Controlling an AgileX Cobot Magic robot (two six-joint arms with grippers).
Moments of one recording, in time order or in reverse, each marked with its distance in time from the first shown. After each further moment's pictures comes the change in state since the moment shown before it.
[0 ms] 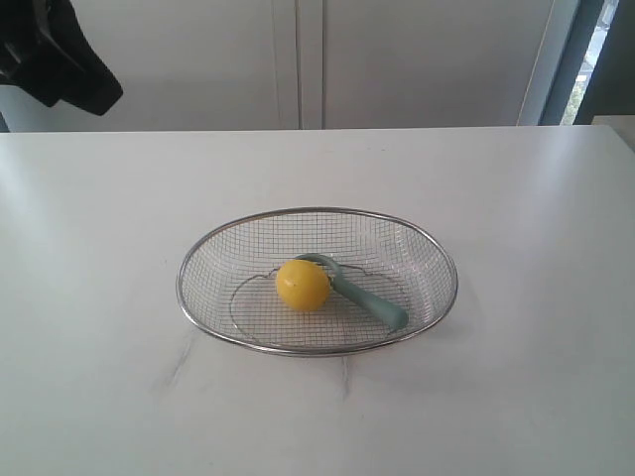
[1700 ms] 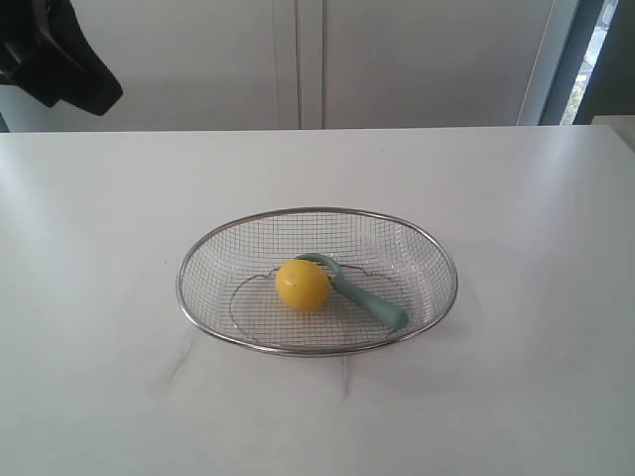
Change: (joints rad) left arm 0.000 0.000 0.000 0.000 0.000 0.000; right arm 0.240 0.000 0.000 0.144 0.007 -0.017
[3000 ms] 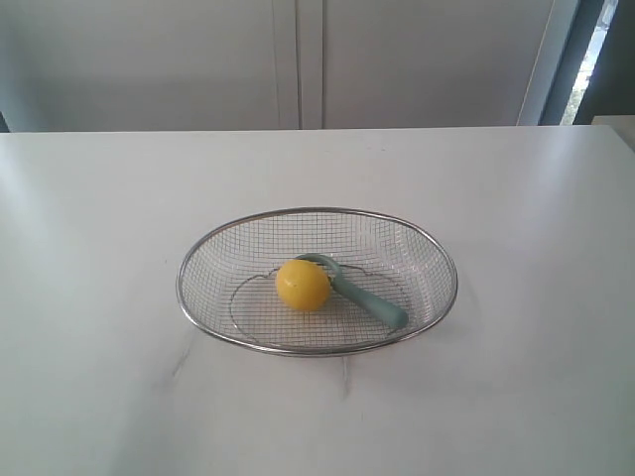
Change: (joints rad) left arm 0.421 -0.522 1.089 -0.141 -1.059 0.009; right arm 0.000 0.000 0.000 0.000 0.001 0.000
